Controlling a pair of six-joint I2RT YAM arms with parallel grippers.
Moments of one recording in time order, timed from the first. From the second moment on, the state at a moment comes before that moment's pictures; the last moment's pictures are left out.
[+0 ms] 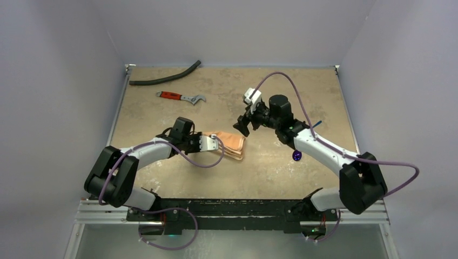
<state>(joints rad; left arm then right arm) -0.45 1.45 0.62 -0.13 0.29 1.03 0.55 1.40 0.91 0.10 -0.43 -0.12</state>
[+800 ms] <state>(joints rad) -0.37 1.44 0.63 -0.15 0.34 0.99 0.68 1.39 0.65 0.06 -0.60 -0.84</state>
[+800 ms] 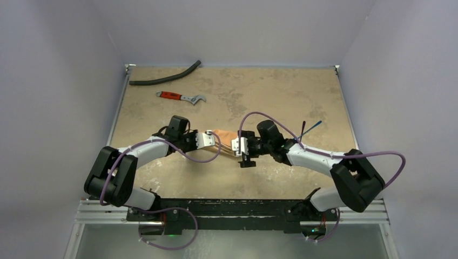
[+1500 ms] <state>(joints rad) -0.37 1.45 0.63 -0.17 0.35 1.00 0.79 1.57 0.63 0.31 -0.35 -0.95</state>
